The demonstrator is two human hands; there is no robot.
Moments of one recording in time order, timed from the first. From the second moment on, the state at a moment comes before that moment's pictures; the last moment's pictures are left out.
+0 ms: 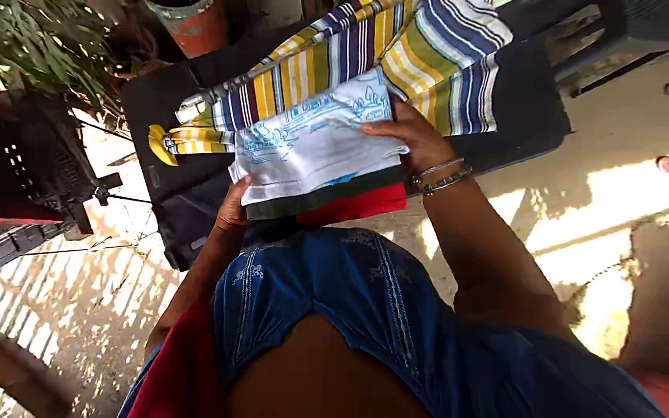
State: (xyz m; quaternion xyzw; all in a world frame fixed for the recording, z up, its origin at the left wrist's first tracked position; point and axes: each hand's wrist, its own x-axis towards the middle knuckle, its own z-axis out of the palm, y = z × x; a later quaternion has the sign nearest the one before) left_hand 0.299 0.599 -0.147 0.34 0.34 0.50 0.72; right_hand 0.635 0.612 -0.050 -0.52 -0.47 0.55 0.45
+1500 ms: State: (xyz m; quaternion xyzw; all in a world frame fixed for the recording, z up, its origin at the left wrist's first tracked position) left_hand 0.406 0.587 -0.171 0.35 0.60 0.21 0.69; right_hand 0.725 0.558 -0.222 -0.79 -0.34 0.44 0.26
